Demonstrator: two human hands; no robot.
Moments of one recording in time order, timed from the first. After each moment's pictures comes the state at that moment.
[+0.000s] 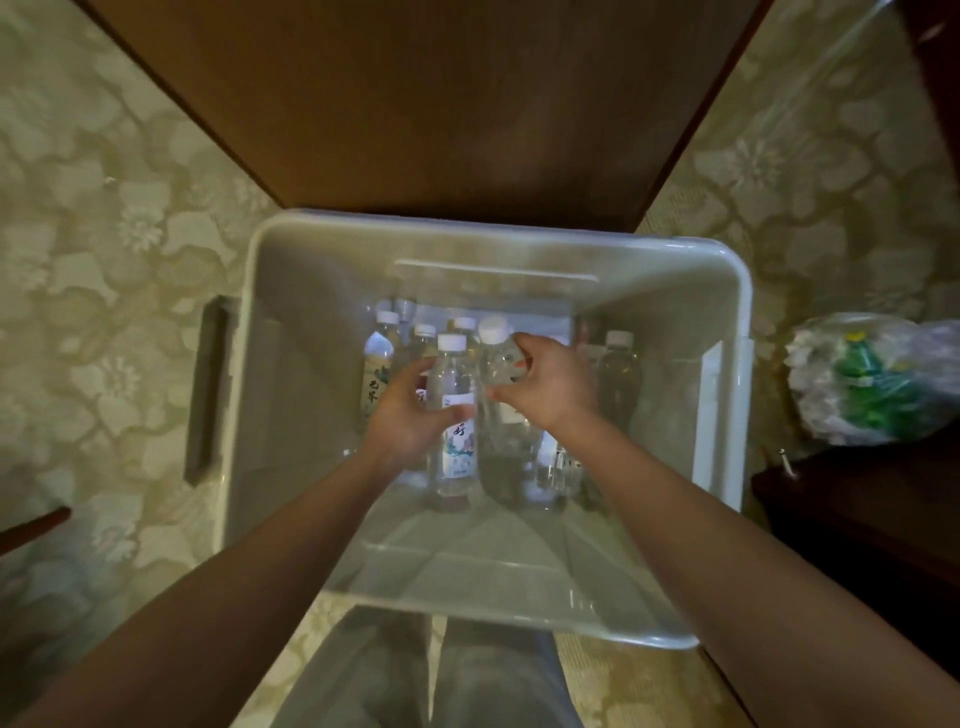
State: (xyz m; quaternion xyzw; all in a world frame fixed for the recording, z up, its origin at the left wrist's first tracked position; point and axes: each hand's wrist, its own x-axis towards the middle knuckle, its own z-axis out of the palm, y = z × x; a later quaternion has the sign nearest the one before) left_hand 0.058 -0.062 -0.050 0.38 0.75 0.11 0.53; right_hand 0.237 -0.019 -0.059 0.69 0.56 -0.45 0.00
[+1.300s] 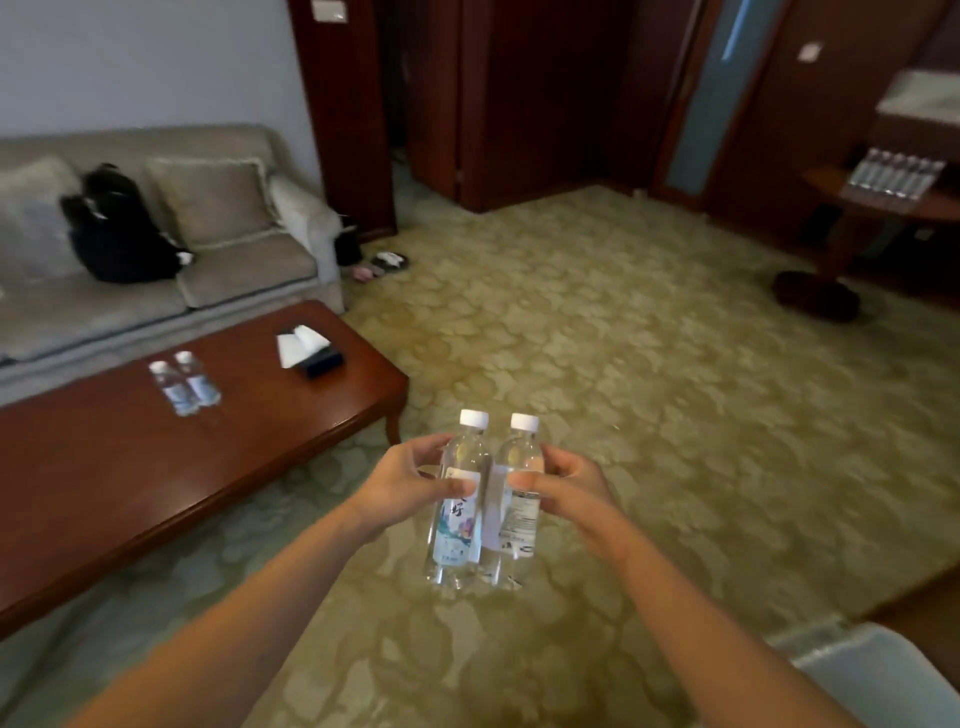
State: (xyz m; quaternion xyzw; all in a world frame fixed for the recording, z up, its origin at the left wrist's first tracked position) left_hand -0.311 -0.552 0.269 0.19 0.77 0.57 0.23; right_hand -0.222 -0.341 0.269 0.20 0.69 -0.70 0.00
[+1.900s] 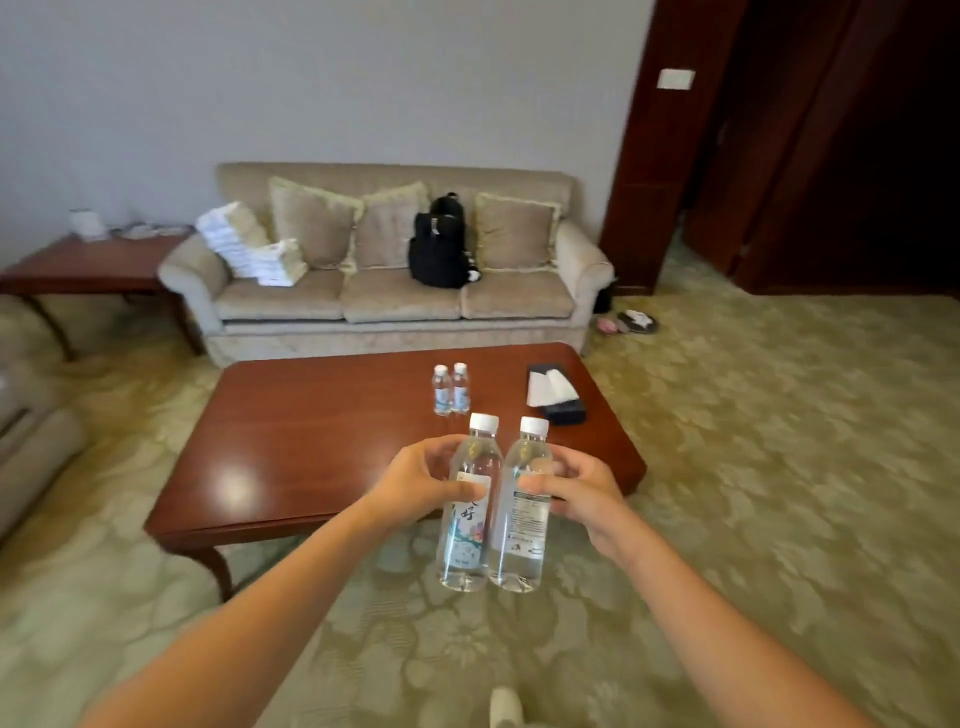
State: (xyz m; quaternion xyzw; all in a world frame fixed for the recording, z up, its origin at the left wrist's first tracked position) left_hand -0.410 -0.840 0.296 -0.02 0.80 0.59 0.05; right_hand -0.462 -0.618 0.280 -0.02 0.72 -0.66 0.20
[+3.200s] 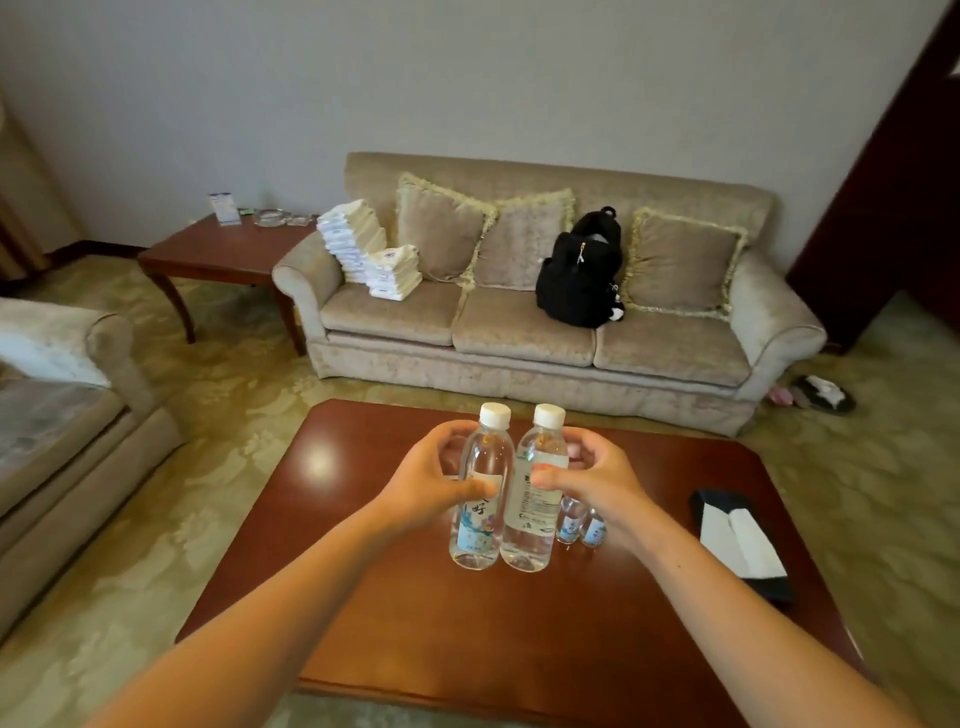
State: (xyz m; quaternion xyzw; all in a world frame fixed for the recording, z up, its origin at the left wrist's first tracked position) left_hand -0.751 -1.147 0.255 -0.11 0.82 0.56 -0.08; right_hand -0.854 -0.942 0.268 -0.13 0.74 -0.61 0.24
